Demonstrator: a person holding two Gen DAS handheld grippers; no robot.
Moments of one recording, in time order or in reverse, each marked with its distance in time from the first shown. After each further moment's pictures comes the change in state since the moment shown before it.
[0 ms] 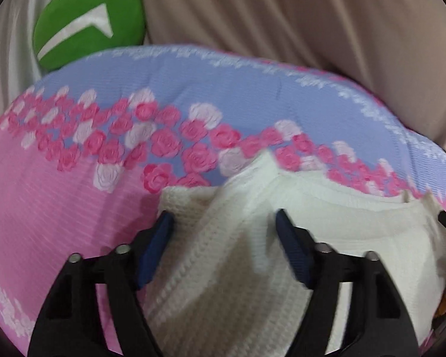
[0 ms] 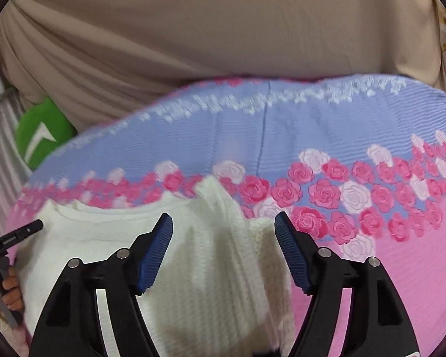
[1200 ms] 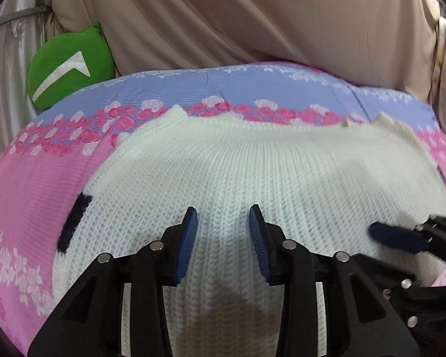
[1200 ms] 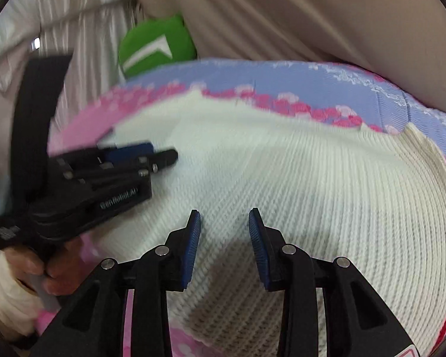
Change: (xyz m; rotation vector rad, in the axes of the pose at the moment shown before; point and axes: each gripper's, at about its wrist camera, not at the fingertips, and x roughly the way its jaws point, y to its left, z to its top) left arm -0.071 -0.067 -0.106 0.245 -0.152 -0.024; right arm -0.052 0.155 -0.127 -0.425 0.025 0.272
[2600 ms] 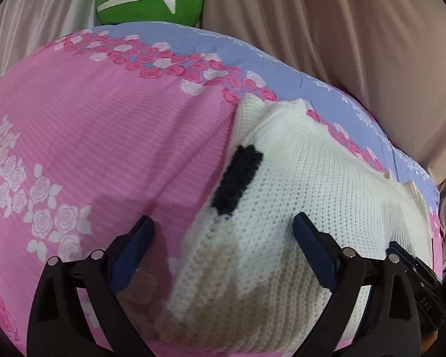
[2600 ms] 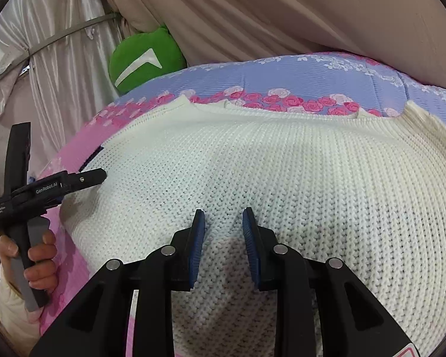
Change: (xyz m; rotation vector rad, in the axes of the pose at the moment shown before) left arm -0.010 0.120 -0.034 -0.437 0.083 -0.047; right arm 0.027 -0.021 0.006 0.135 -0.026 0.071
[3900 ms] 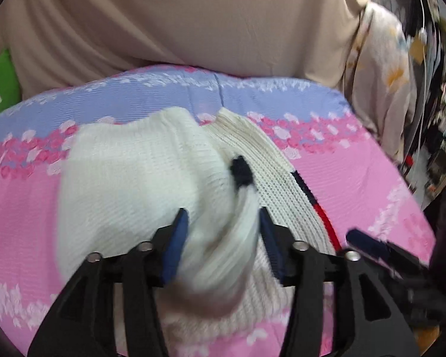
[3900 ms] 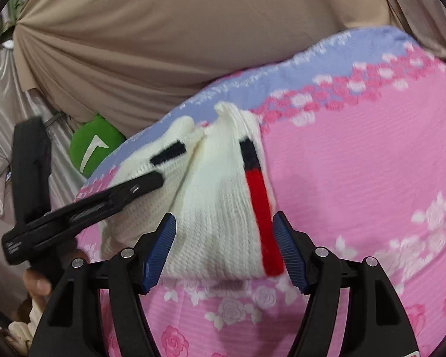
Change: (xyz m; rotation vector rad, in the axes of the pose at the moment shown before) left arm -0.061 -0.266 -0.074 0.508 0.017 -0.322; right arm -0.184 -0.120 -0.082 0.382 -0.241 -0.095
